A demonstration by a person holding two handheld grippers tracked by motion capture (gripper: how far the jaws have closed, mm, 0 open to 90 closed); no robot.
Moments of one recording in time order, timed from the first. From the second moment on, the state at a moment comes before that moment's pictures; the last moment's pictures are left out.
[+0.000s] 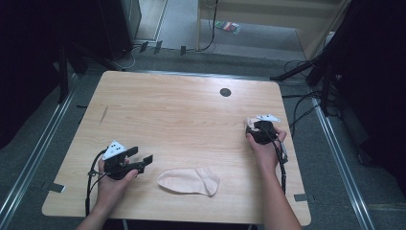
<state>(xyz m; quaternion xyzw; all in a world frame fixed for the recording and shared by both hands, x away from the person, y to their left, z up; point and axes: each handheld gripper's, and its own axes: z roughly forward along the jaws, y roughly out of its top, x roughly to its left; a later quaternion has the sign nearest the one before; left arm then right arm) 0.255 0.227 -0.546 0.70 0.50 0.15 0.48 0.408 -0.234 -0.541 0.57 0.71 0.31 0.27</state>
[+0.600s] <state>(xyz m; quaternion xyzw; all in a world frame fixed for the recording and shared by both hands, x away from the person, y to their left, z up) 0.256 0.225 -0.548 0.70 0.50 0.16 0.48 0.384 -0.198 -0.497 0.55 0.70 0.38 0.25</state>
